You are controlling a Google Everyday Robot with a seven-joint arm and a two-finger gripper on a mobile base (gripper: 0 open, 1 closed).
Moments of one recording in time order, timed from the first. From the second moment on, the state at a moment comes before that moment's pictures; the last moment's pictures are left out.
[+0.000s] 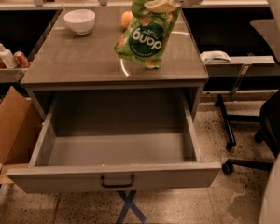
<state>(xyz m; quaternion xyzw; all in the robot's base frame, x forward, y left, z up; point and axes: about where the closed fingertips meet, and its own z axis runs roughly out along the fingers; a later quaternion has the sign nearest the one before) 0.721 -0.053 1.020 -0.68 0.53 0.01 0.50</state>
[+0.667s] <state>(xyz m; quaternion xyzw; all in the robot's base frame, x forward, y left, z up) 0.745 -0.045 0.989 -0.68 0.55 0.04 0.48</state>
